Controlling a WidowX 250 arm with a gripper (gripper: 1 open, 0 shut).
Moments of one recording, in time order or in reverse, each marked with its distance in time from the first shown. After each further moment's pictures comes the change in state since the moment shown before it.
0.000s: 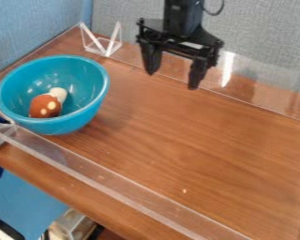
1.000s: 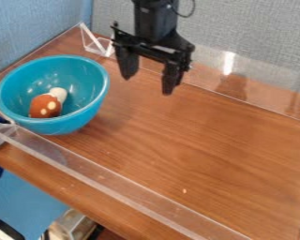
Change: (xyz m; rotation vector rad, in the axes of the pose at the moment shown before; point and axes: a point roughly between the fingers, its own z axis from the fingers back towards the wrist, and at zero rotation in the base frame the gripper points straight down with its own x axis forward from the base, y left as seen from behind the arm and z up) arm -0.023 0.018 0.007 -0.025 0.011 -0.060
